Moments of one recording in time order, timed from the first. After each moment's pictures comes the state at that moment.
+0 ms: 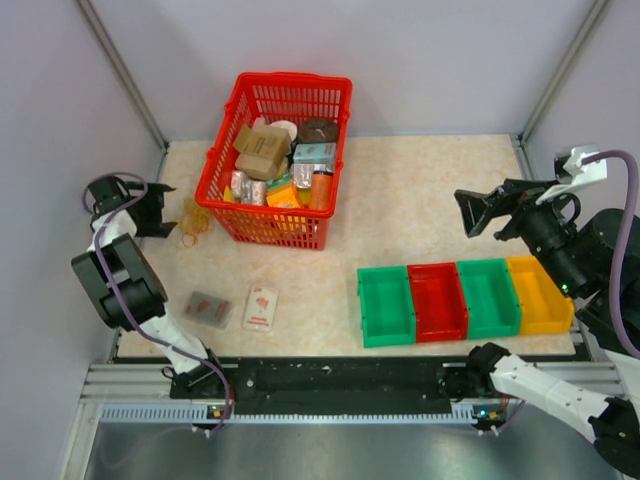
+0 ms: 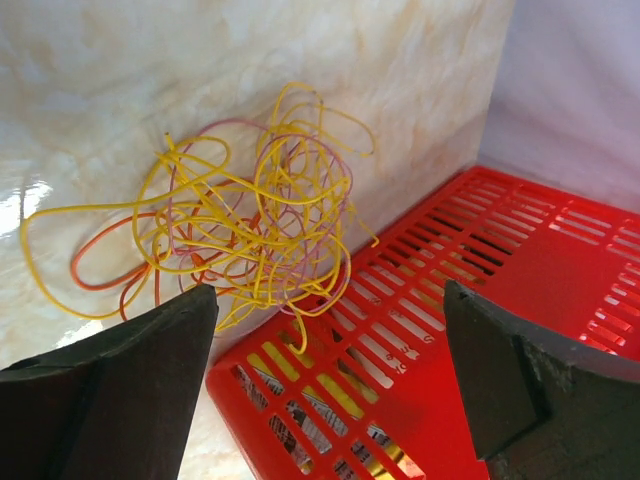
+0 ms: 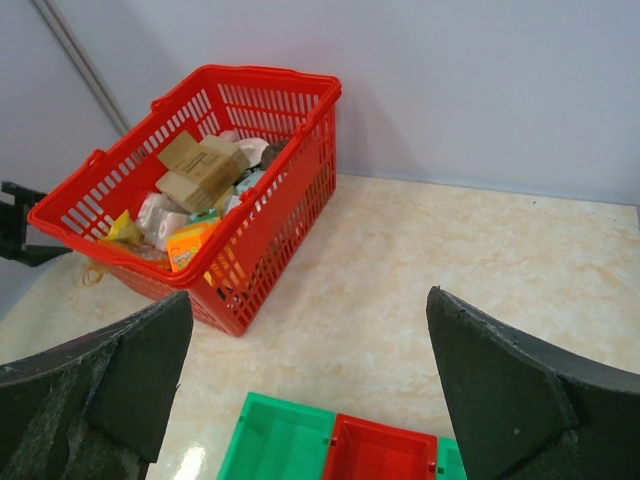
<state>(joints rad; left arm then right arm) 0.55 1.74 1.23 -0.29 0.40 -1.08 0.68 0.76 1.49 -0.72 0.35 0.15</state>
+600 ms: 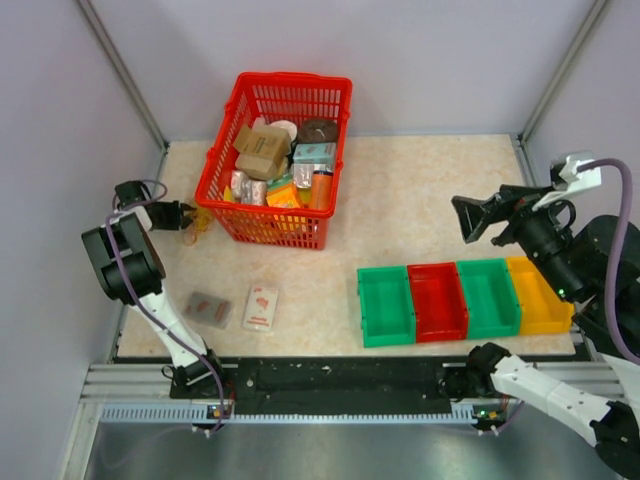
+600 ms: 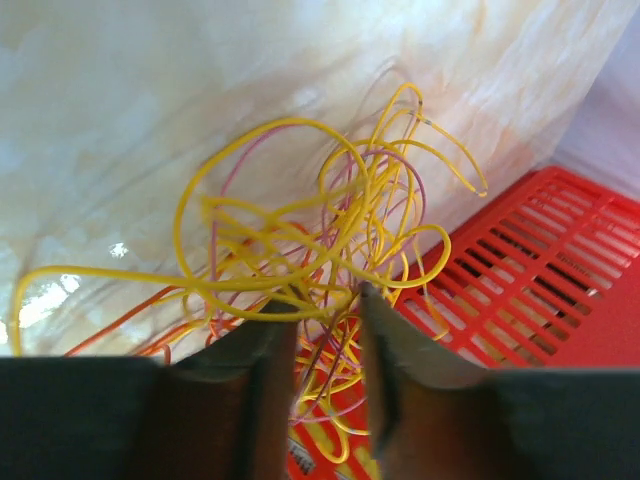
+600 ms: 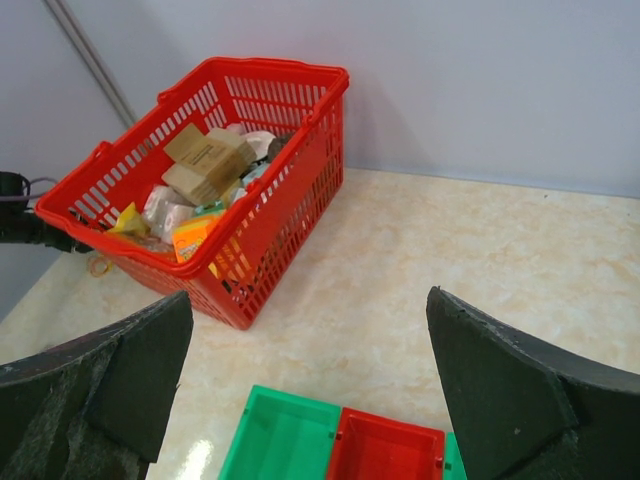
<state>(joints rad) 0.48 1.99 1.27 -0.22 0.46 -1.14 0.68 0.72 1.44 -0.71 0.33 0.16</state>
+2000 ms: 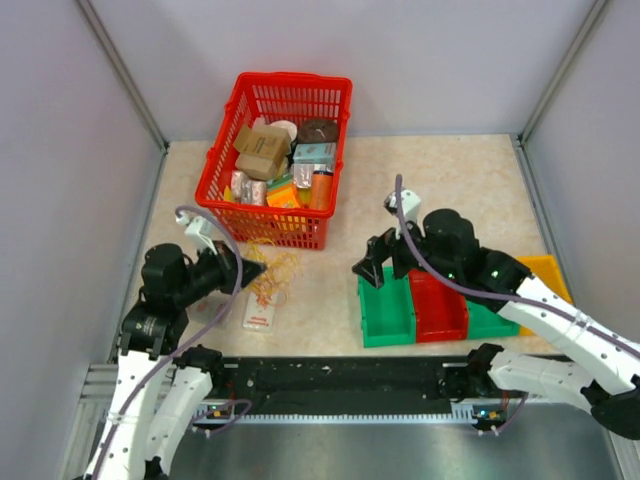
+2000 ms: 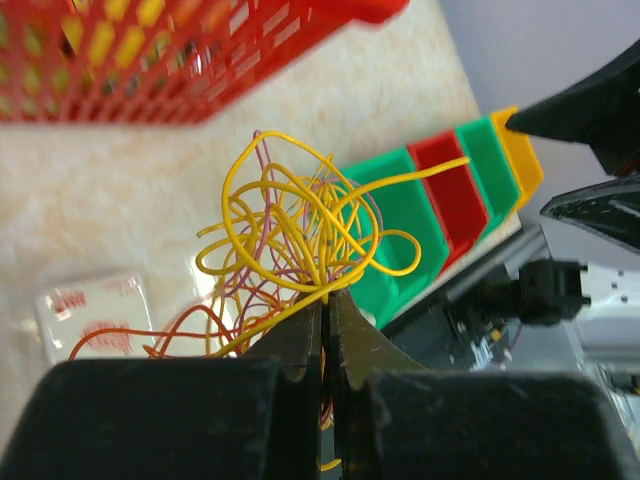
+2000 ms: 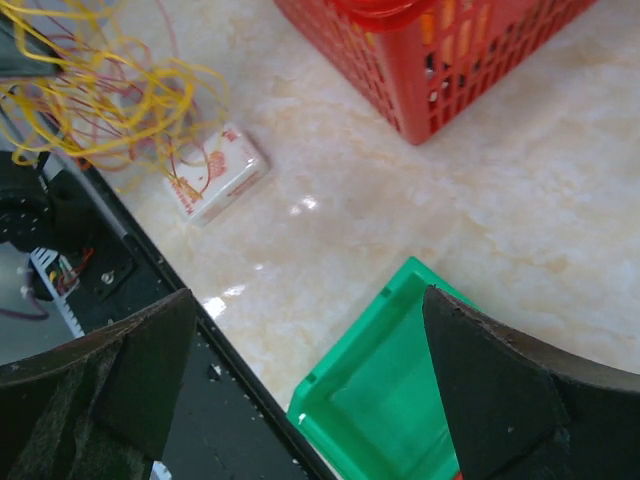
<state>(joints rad) -0.15 0.55 0.82 -0.59 0.55 -0.50 0.81 0.96 1.01 -0.48 -0.10 0.25</state>
